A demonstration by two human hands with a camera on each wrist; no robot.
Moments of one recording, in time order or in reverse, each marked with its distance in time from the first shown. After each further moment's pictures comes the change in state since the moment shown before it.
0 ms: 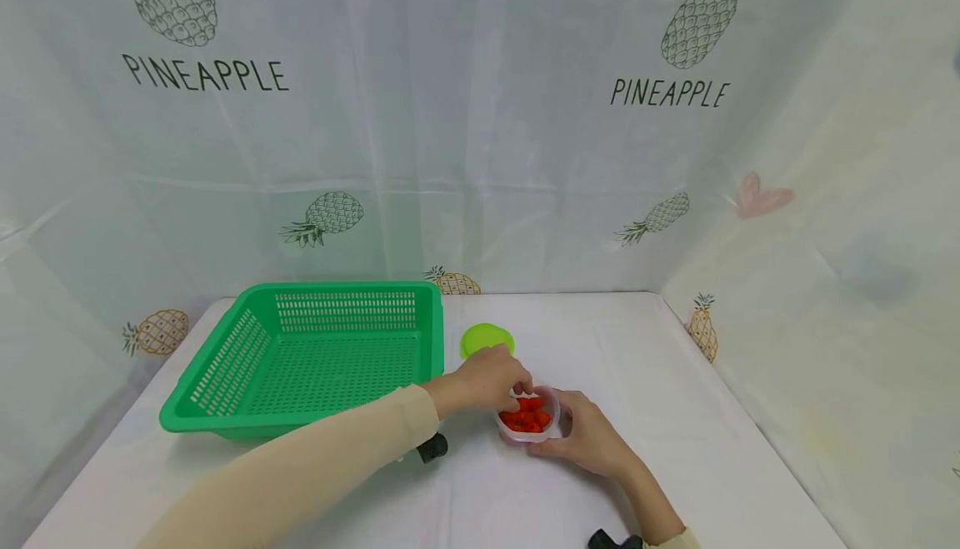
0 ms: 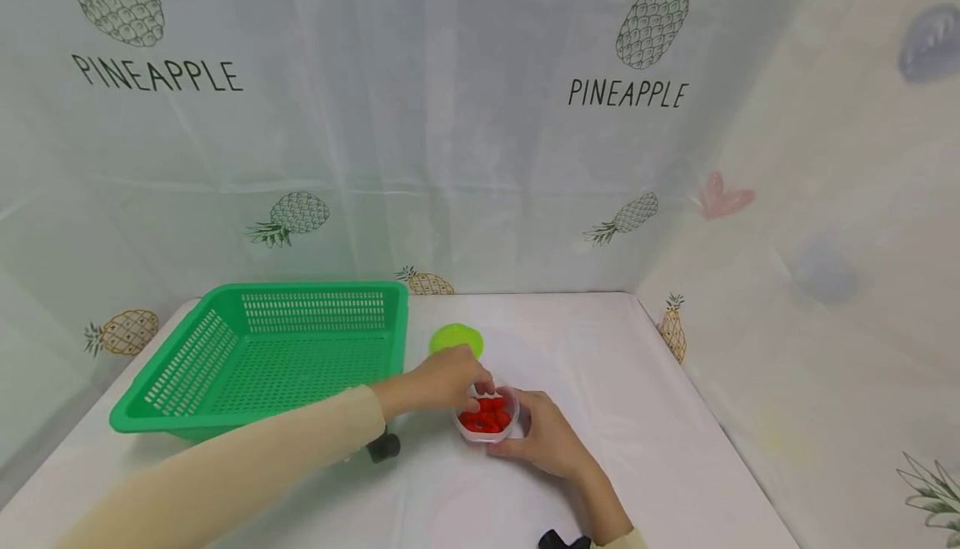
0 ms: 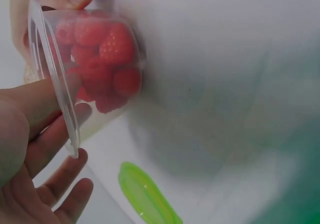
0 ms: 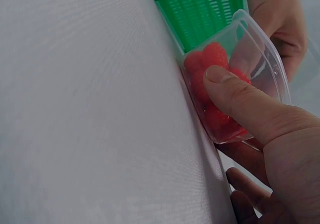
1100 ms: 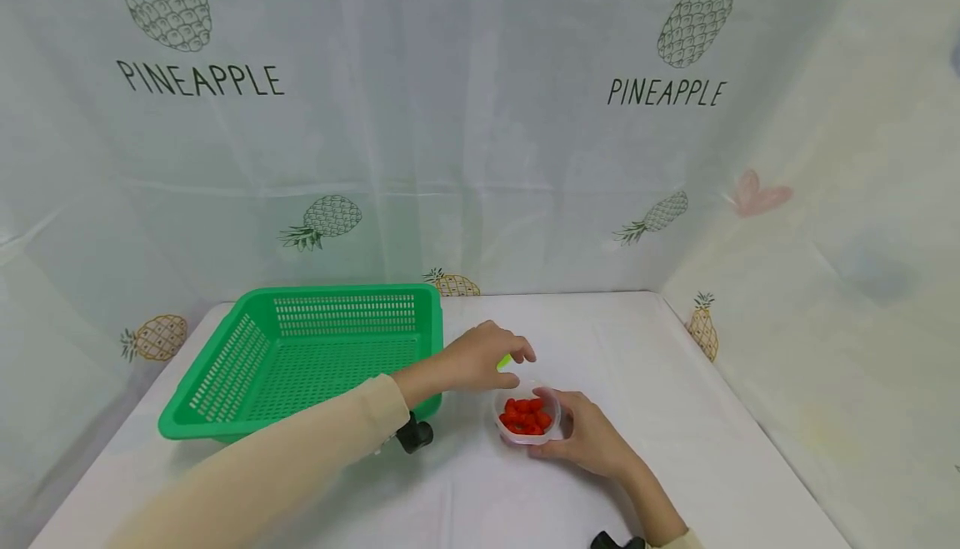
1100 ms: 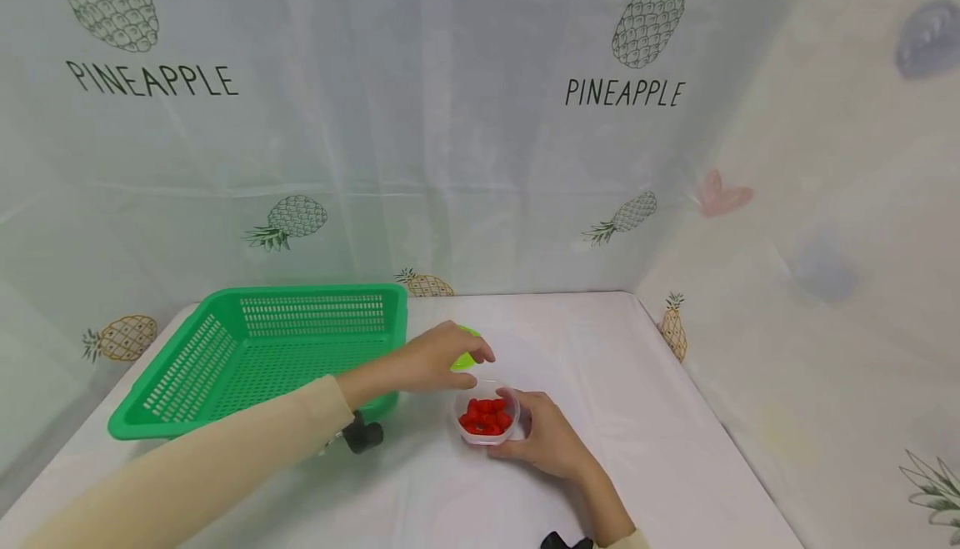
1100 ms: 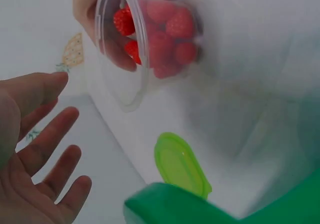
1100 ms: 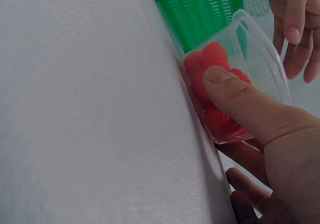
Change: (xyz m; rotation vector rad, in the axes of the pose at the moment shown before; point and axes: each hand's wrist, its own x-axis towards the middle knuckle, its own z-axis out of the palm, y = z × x) left_hand -0.016 -0.011 -0.042 -0.141 0.098 0.088; right_hand 0.000 0.000 -0.001 0.002 -0.008 0.016
